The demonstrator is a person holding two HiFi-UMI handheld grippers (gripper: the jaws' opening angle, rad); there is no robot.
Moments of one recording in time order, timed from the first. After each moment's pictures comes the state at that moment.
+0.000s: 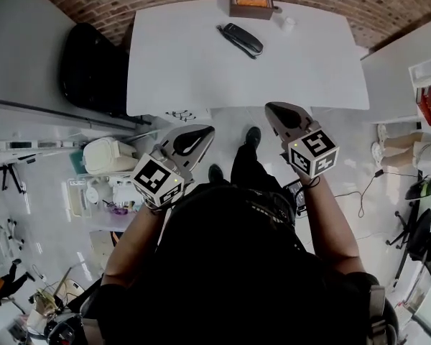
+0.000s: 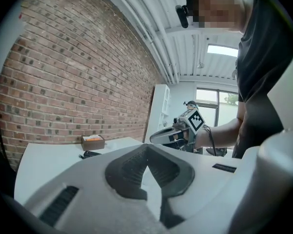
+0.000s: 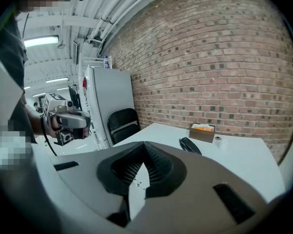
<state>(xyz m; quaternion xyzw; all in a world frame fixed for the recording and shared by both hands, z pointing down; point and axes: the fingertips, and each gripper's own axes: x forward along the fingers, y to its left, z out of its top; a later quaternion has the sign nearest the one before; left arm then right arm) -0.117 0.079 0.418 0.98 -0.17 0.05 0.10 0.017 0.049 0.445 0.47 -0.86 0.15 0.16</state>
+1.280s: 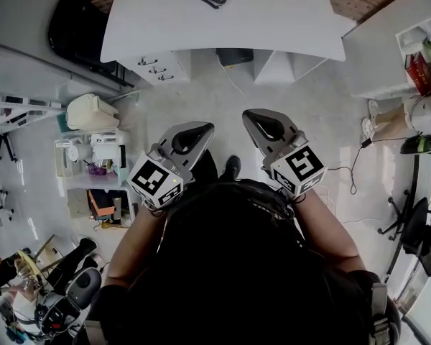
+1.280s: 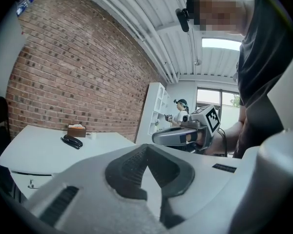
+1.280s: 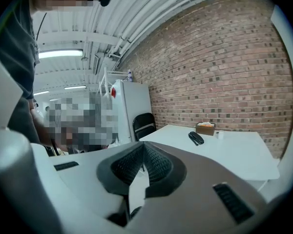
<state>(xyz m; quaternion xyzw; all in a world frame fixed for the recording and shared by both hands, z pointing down) 0.016 0.343 0.415 0.97 -0.21 0.04 0.12 0.083 0.330 0.417 0.41 -0.90 0.12 0.12</state>
